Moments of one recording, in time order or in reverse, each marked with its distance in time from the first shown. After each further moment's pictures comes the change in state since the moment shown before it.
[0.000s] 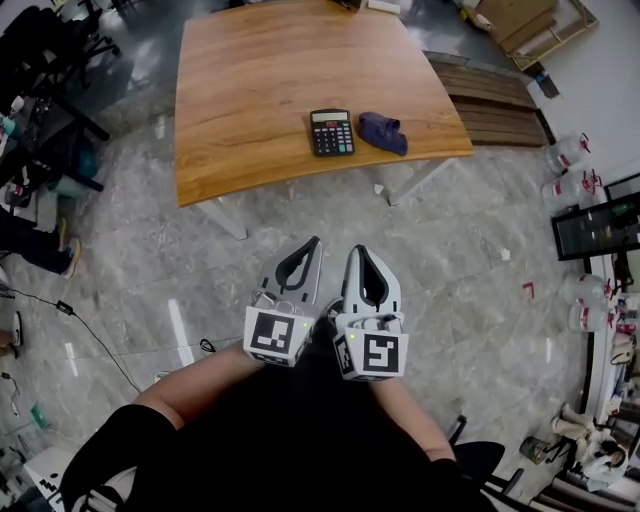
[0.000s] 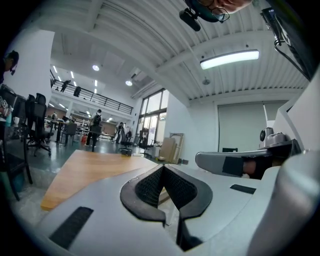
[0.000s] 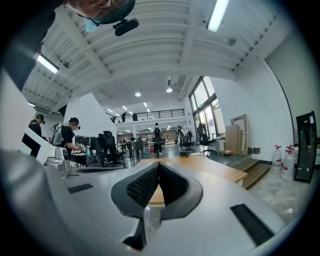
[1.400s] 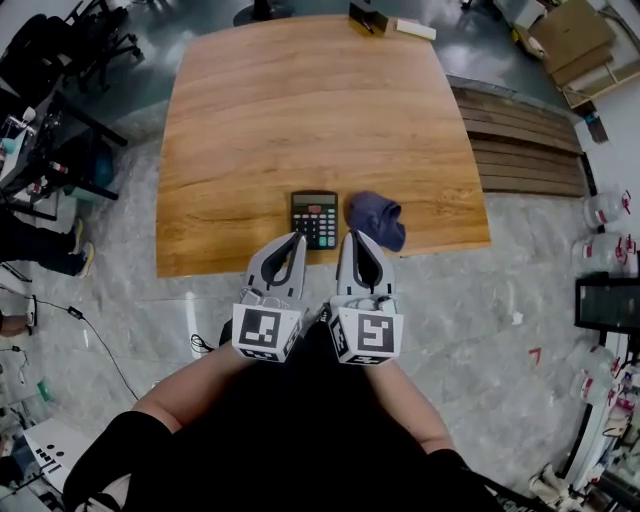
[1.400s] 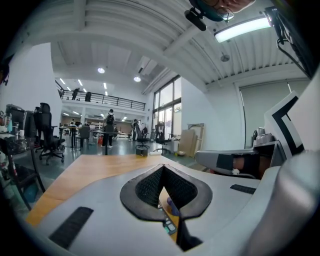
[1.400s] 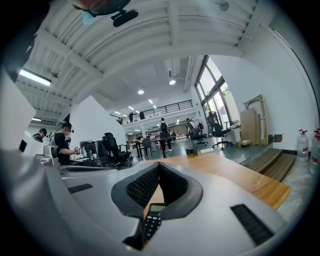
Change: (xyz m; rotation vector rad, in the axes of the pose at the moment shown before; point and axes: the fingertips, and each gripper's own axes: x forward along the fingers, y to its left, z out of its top) left arm 0.324 0.119 0.011 0.049 0.091 0.217; right arm 0.332 -0.184 0.001 0.083 0.052 0.163
